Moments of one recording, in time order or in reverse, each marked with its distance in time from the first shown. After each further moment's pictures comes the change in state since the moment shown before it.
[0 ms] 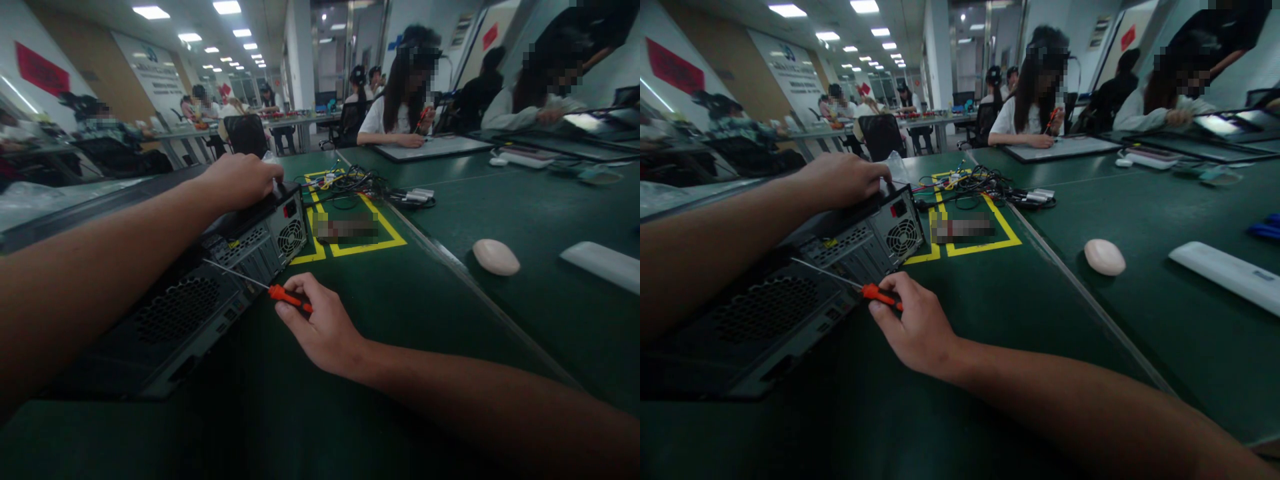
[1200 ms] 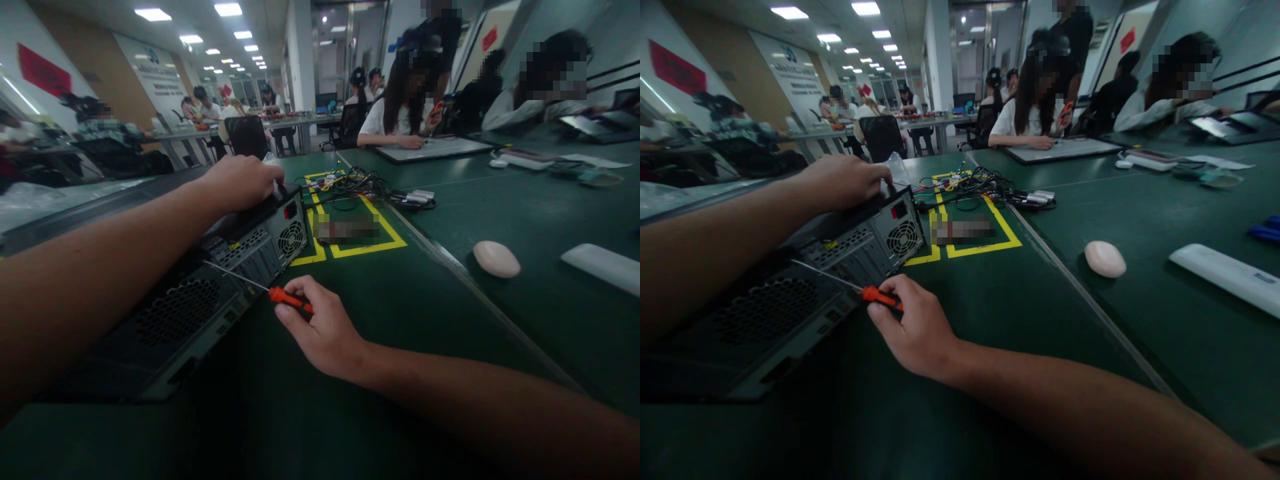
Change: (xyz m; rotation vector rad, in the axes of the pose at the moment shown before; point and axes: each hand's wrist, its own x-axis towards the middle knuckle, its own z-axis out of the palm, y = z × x) left_hand 0.004 -0.003 0.005 -0.061 -0.017 -0.056; right_hand 0.000 -0.002 -0.001 -0.014 0.022 -0.027
